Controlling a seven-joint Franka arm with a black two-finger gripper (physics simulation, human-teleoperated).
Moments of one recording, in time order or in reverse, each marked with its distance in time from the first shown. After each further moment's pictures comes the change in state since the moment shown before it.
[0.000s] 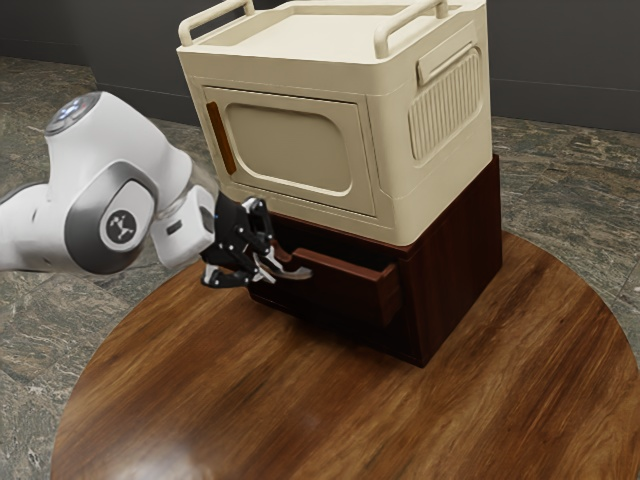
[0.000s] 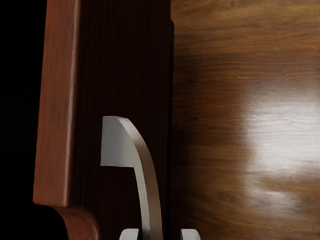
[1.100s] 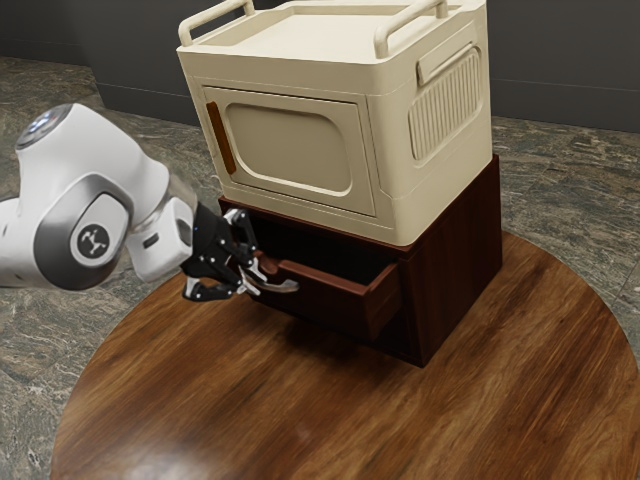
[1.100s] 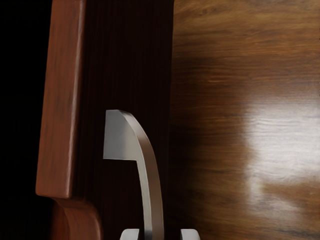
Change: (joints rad) arm 0.004 -0.094 0.007 -0.092 0.001 -0.001 -0.001
